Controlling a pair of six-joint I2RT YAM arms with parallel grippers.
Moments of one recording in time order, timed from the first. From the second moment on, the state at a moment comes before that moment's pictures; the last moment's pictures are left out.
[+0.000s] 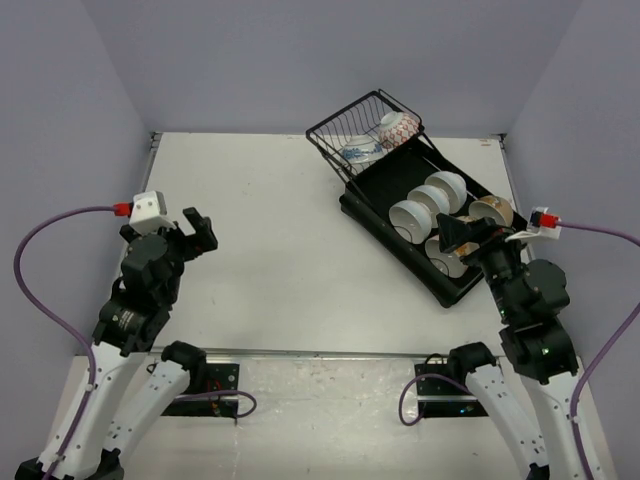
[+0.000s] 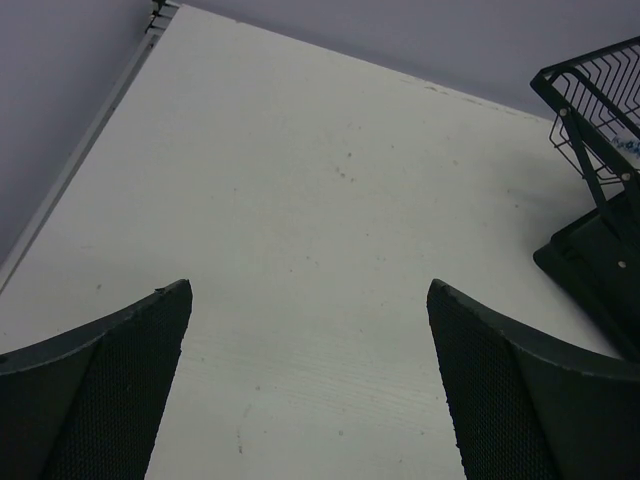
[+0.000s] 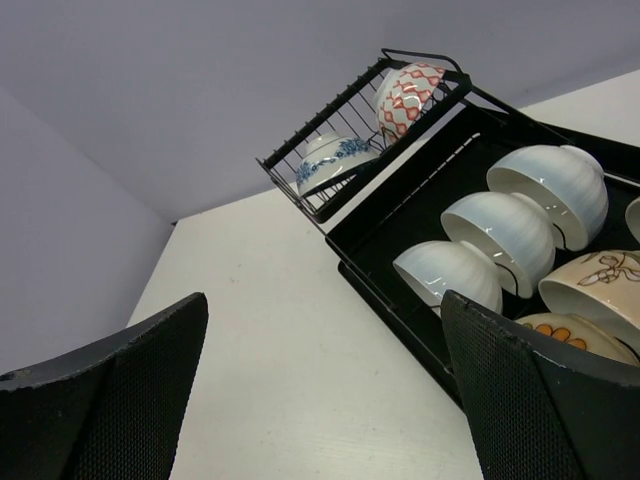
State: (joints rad) left arm -0.34 0.56 0.84 -0.51 -0.46 -0.34; right arm 0.26 0.43 0.84 -0.39 0.10 0.54
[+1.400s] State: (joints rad) left arm -0.34 0.63 0.84 -0.51 -0.36 -0.34; right arm 0.32 1.43 0.73 0.76 -0.17 1.27
